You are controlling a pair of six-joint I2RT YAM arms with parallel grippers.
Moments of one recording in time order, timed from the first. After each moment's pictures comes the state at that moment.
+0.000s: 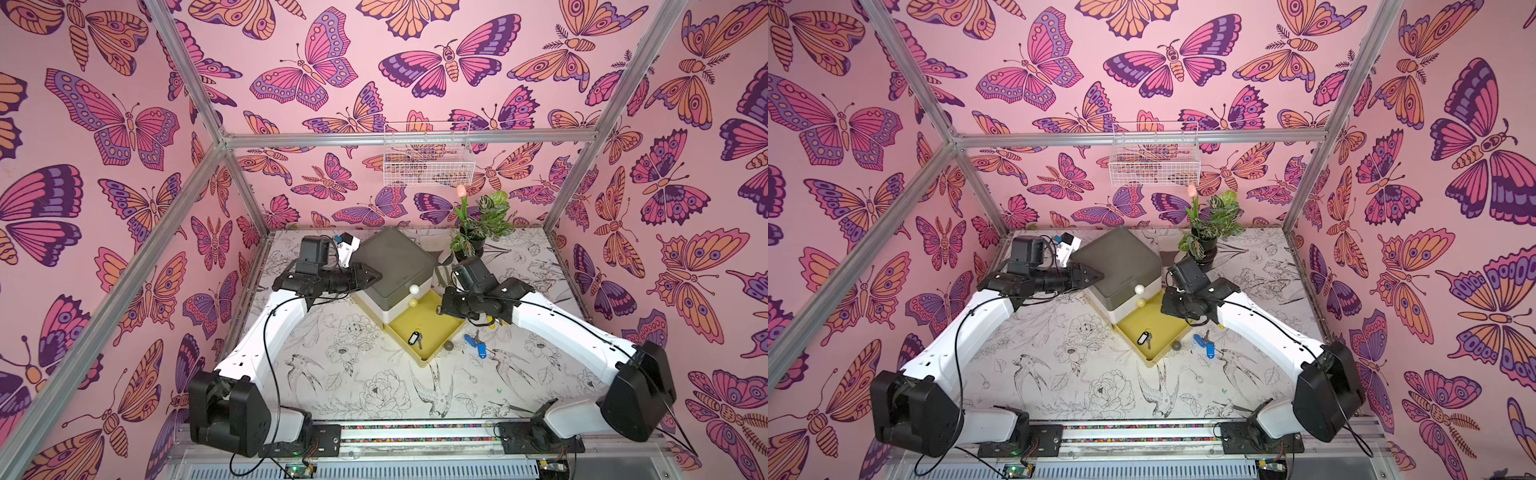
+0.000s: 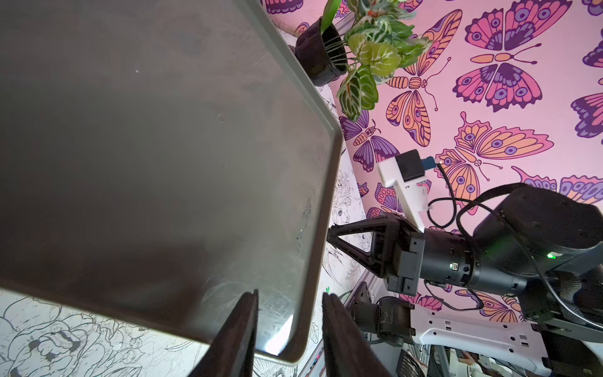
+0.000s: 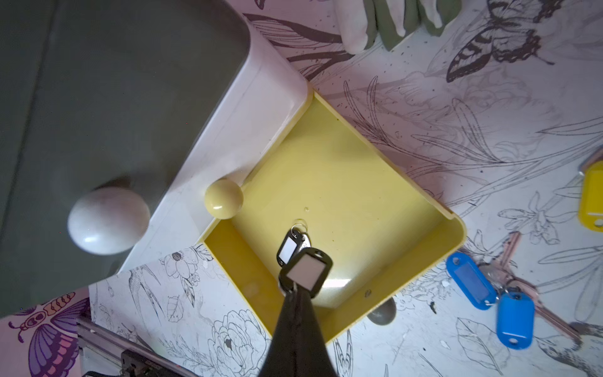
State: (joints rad) left arm -0.22 1.36 1.17 -0.52 0.76 -0.45; right arm 0.70 1.41 1.15 -0.72 -0.06 0.78
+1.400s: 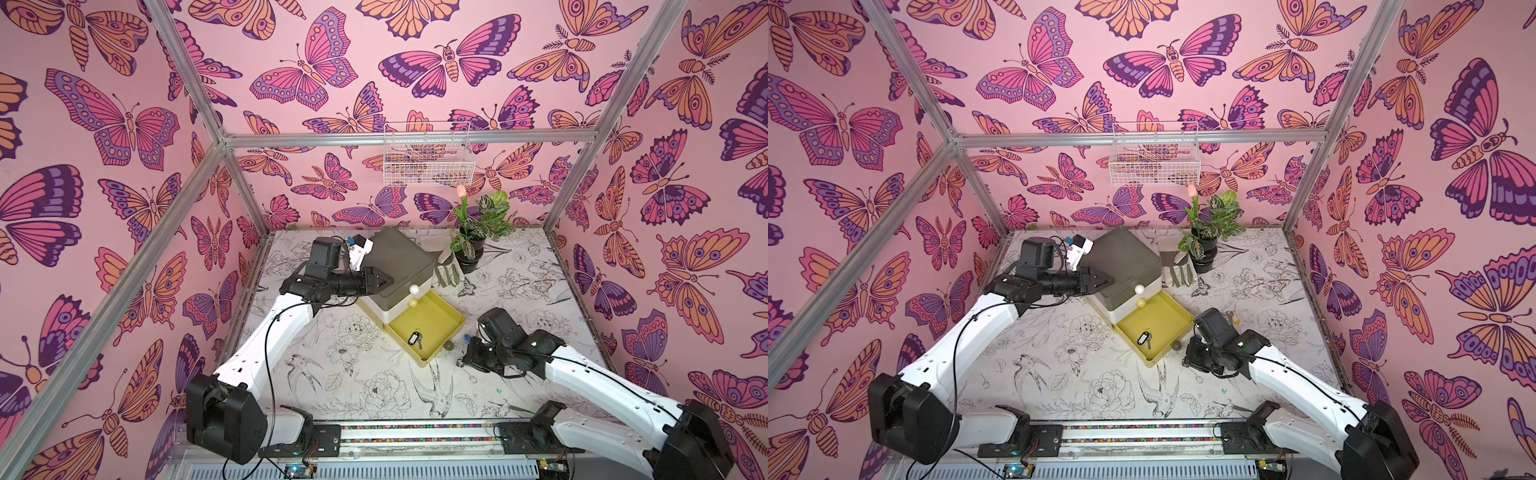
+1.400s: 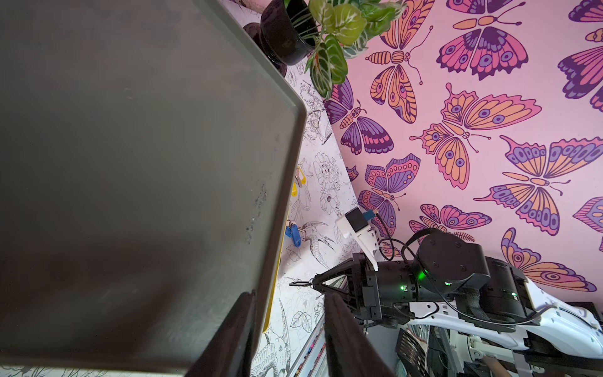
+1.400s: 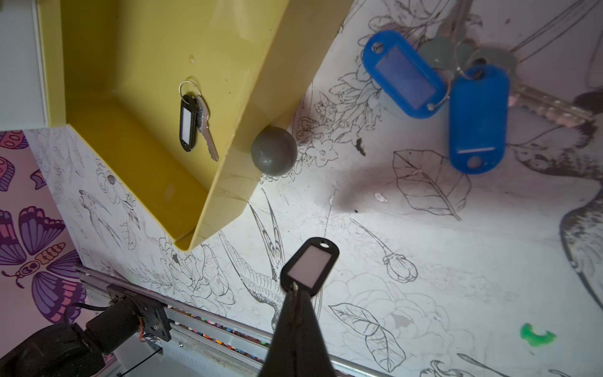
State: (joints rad) left arm -0.32 1.34 1.17 -0.50 0.74 -0.45; right arm 0.72 1.05 0.63 -0.66 -0.22 0.95
